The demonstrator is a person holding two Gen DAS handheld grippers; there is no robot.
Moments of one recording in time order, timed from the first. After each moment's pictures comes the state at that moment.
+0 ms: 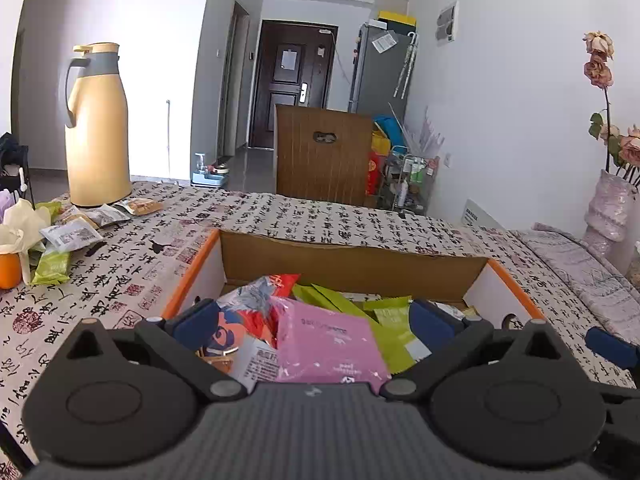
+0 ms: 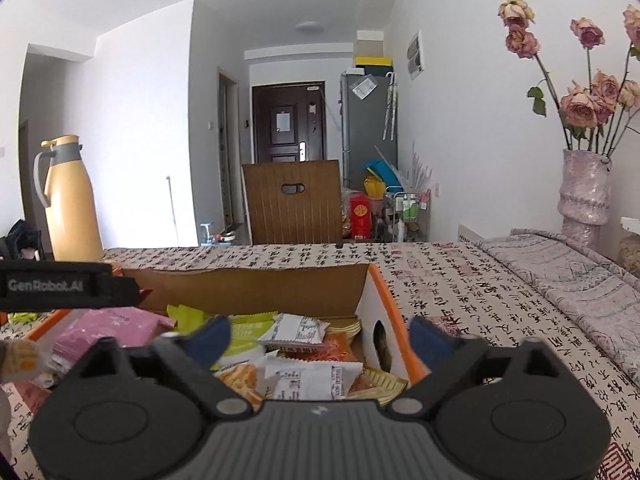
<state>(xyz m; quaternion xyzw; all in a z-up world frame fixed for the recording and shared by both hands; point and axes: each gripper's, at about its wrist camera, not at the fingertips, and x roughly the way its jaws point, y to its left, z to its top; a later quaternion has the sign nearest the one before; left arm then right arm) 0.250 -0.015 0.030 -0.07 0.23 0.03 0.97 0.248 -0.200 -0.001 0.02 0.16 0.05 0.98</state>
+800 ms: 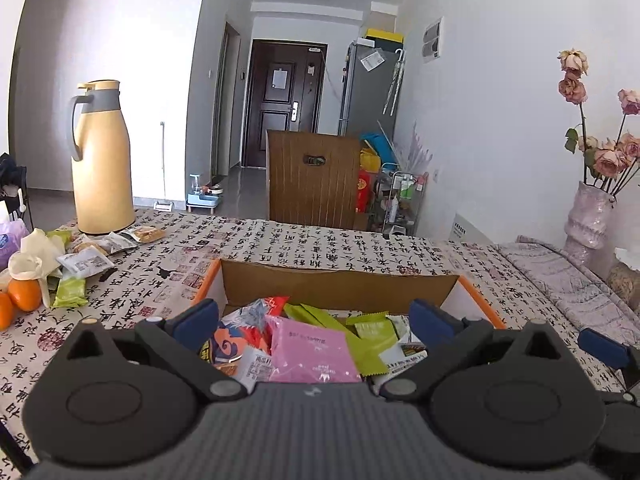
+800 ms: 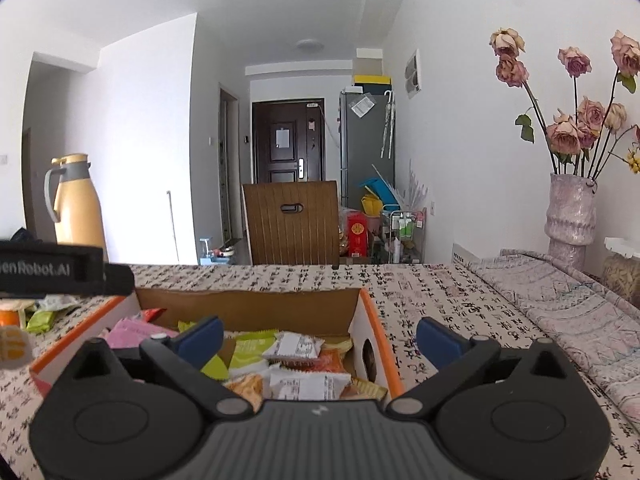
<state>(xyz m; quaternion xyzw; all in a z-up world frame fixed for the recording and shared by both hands) 0.210 -0.022 0.066 -0.05 0.20 0.02 0.98 0.212 -0.206 0.022 0.01 0.14 0.05 0.99</state>
